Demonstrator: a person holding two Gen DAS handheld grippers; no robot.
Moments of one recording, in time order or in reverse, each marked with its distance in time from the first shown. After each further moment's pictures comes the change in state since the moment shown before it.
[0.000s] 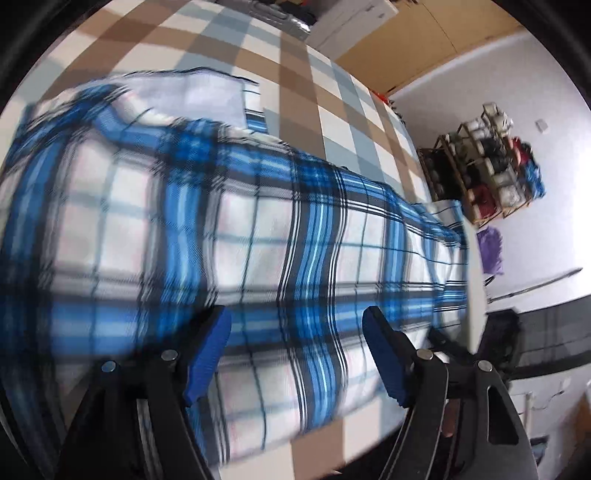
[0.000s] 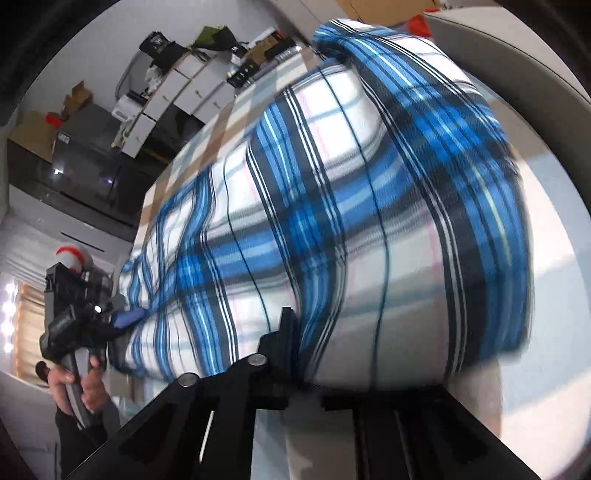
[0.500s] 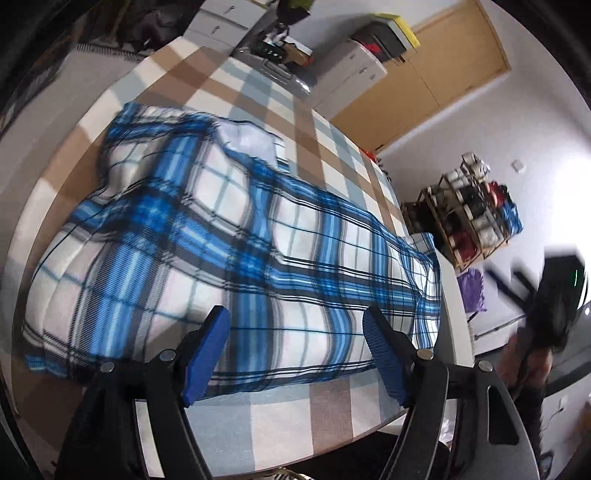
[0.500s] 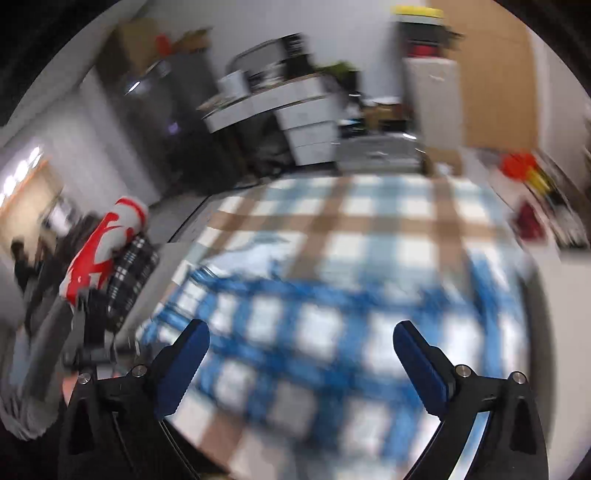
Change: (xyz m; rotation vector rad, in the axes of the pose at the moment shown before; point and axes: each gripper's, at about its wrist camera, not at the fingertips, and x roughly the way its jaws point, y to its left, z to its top) left arm -0.036 0.029 -0.054 -0.018 -0.250 -0.053; right arm -0.060 0.192 0.065 -0.565 -0.144 -0.002
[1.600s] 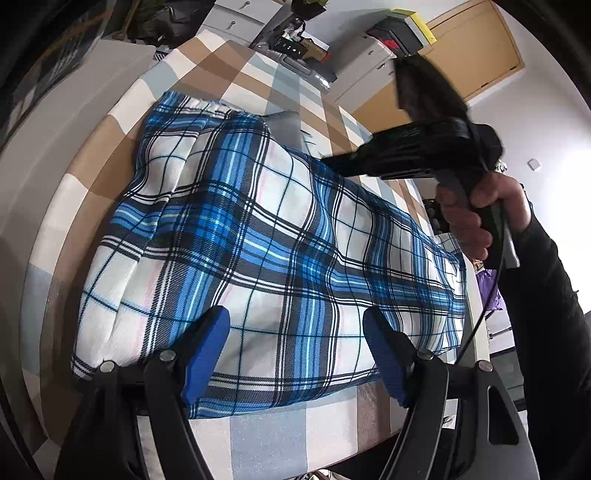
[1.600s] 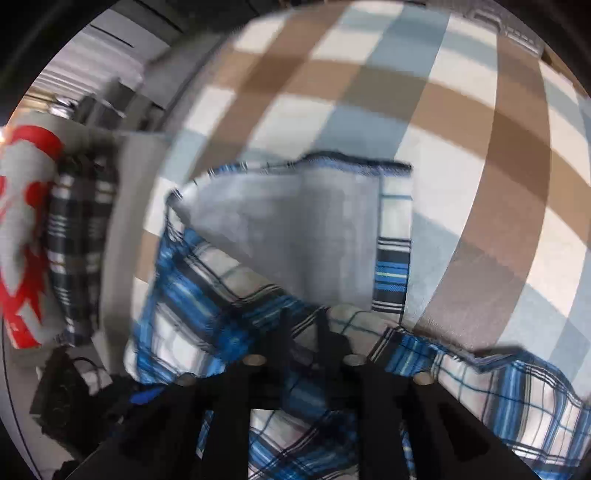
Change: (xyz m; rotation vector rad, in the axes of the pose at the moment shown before) left arm -0.010 0.037 0.009 0.000 0.022 0.069; right arm 0.279 0.064 0.029 -0.041 0.699 0.156
